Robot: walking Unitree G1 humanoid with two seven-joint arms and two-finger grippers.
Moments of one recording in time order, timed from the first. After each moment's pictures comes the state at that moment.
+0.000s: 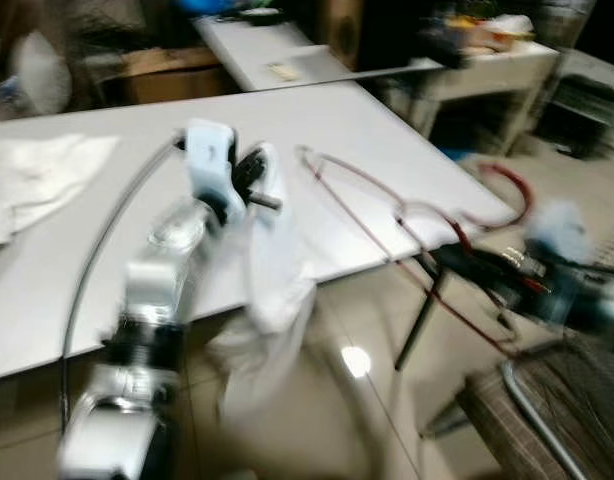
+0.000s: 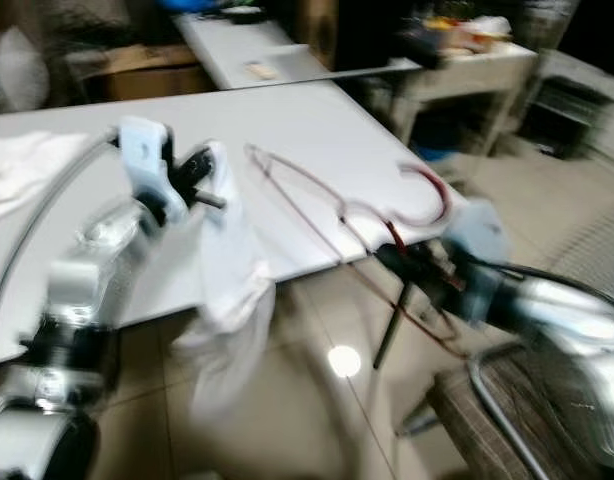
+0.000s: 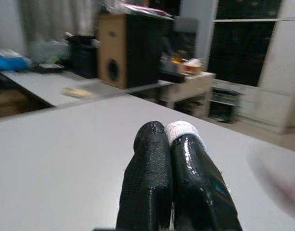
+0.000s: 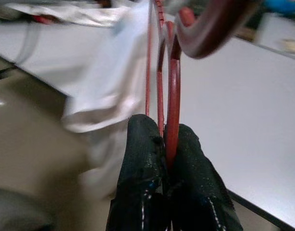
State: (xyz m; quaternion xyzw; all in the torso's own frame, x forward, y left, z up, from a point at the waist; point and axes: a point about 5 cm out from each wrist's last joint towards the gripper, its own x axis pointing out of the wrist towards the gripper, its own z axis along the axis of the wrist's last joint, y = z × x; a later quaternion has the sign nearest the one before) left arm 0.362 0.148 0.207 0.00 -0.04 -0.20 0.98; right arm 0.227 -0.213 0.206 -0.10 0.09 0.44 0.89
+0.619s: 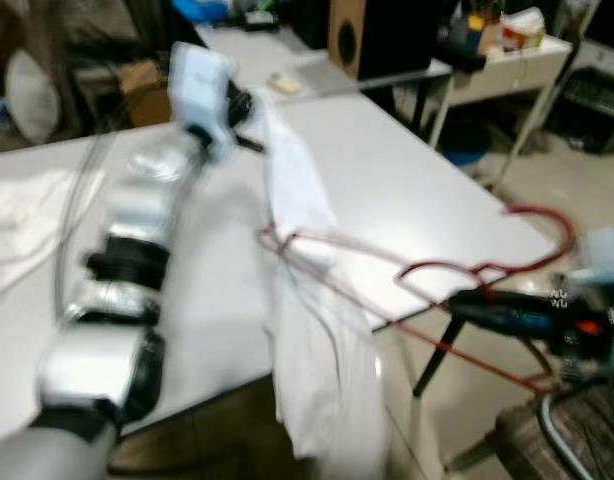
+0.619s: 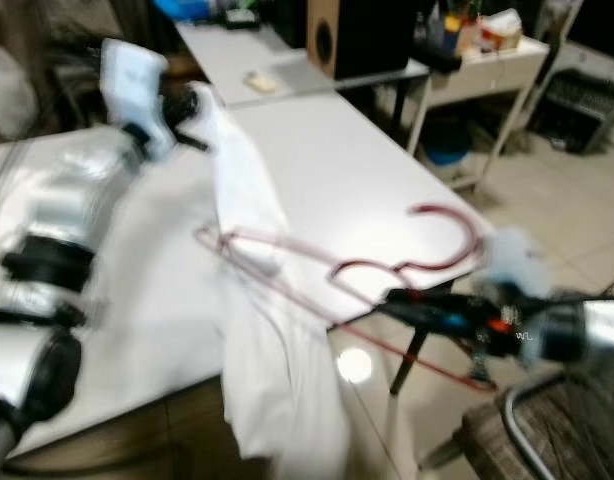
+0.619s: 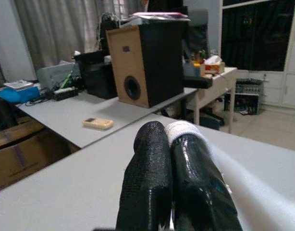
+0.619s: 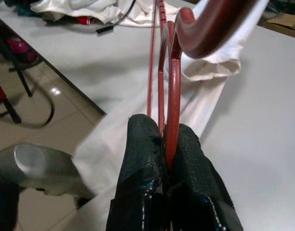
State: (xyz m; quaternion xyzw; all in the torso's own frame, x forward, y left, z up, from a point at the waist) left arm 0.399 0.158 0.259 0.05 -0.07 -0.20 0.98; right arm 0.204 -0.218 0.222 -0.12 0.12 0.55 0.82
